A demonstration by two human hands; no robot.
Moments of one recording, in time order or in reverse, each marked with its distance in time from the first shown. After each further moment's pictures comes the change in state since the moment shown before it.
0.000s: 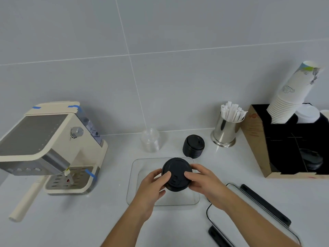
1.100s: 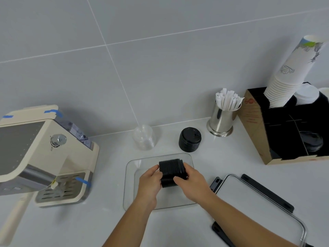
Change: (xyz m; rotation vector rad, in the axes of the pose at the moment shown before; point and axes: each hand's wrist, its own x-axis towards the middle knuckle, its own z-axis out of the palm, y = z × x) left_hand 0.056 -0.004 0.013 -0.014 0.180 -0.079; right_hand 0.039 0.029 0.029 -0.436 0.228 -0.075
